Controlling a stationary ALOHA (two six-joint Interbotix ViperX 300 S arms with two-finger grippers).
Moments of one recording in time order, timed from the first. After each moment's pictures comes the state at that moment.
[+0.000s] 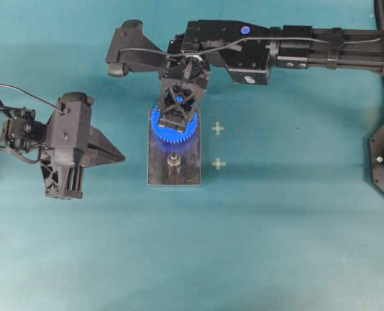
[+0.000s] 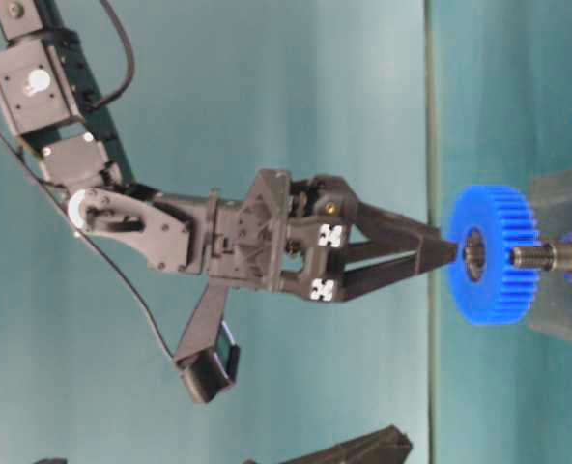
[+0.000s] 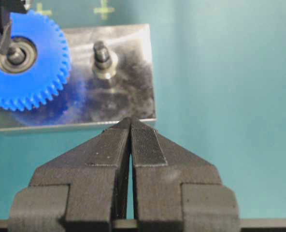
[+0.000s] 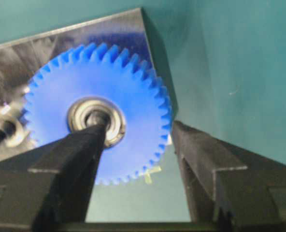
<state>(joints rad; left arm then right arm) -0.06 -0.36 0.85 0.02 0.18 0.01 -0.21 0.38 -0.09 0.06 1.10 0.02</state>
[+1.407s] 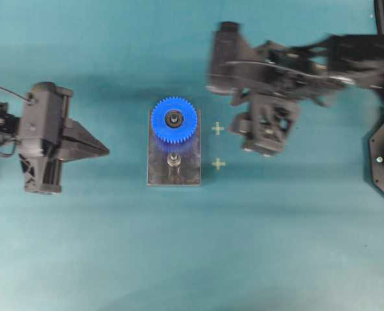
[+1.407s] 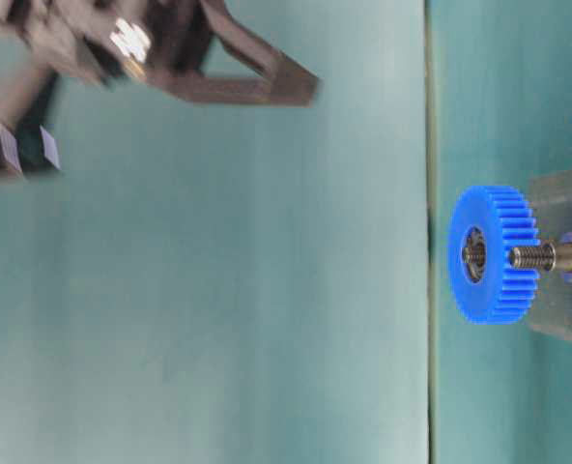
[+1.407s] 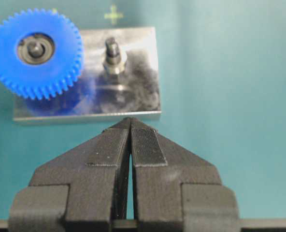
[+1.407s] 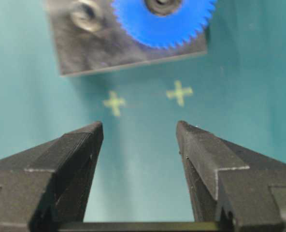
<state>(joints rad) -0.04 -0.53 0.93 0.02 0.18 0.02 -0.10 -0.26 0.44 0.06 0.84 0.02</state>
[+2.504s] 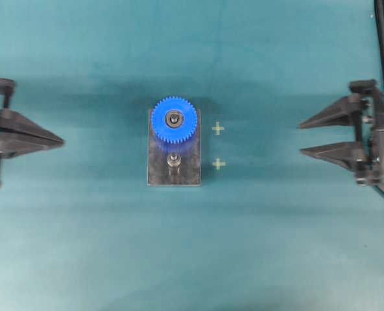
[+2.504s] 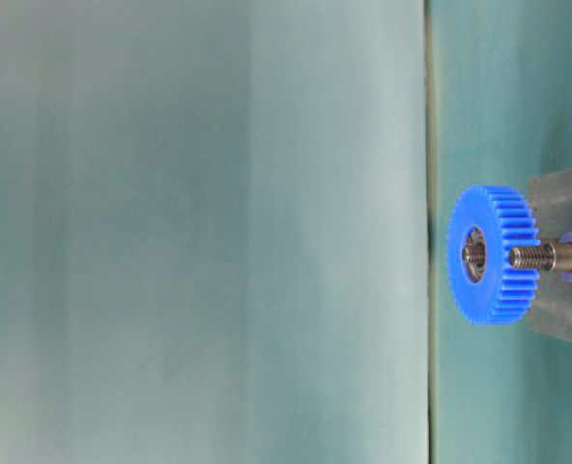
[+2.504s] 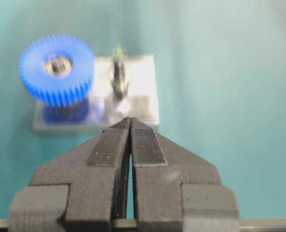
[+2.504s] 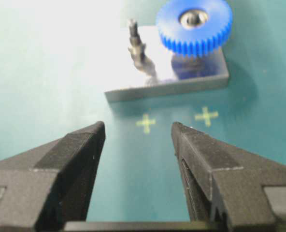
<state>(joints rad) -0.04 -0.93 1.20 0.02 0.02 0.00 -0.01 -0.97 1.28 0.07 0.06 0.10</state>
